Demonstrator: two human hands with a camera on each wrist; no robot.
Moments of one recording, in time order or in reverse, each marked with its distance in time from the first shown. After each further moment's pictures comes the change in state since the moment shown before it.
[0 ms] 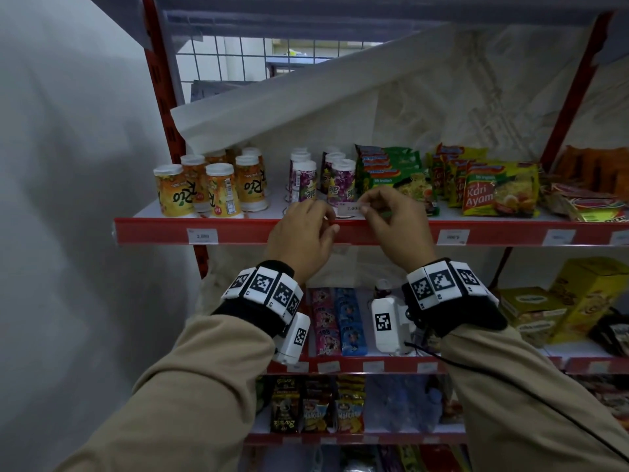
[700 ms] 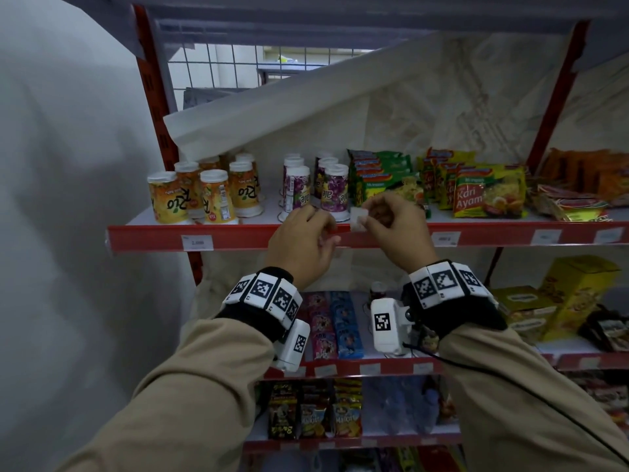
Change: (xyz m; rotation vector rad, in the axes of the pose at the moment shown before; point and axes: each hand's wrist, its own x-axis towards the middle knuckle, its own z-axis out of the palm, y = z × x) left_hand -0.002 0.002 0.005 0.002 0.013 0.048; right_hand -0.002 0.008 -0.007 0.066 -0.013 0.139
